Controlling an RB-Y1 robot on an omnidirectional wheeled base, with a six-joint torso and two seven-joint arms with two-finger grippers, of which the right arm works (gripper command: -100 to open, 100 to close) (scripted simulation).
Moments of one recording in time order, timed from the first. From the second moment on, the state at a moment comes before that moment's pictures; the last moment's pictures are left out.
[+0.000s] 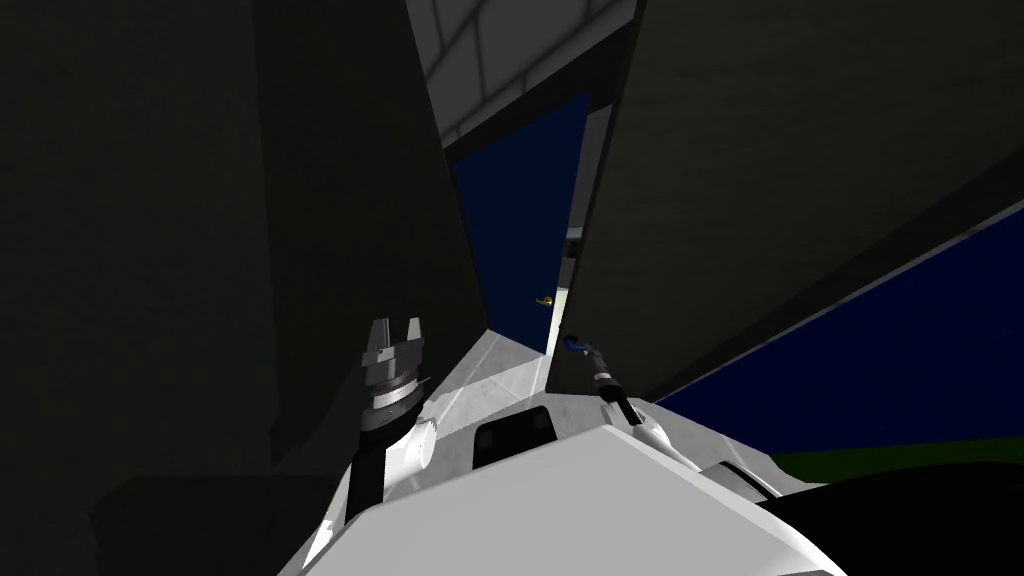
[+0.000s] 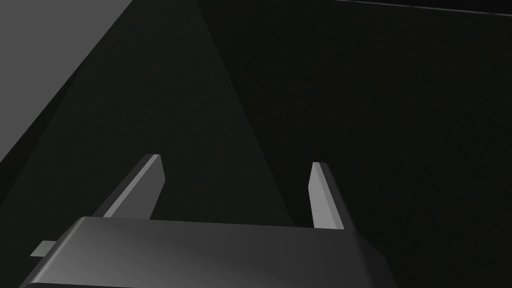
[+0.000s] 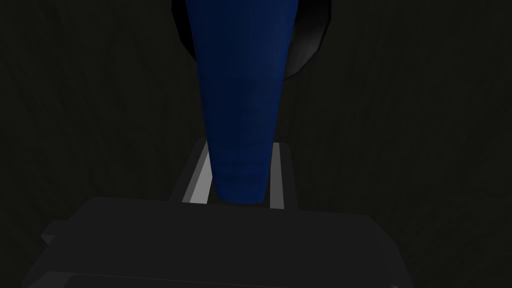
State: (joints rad) arm 0.09 -0.38 0.03 -0.69 -0.34 -0.90 -0.17
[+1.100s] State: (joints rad) arm 0.17 -0.45 0.12 -0.72 -0.32 -0.97 -0.26
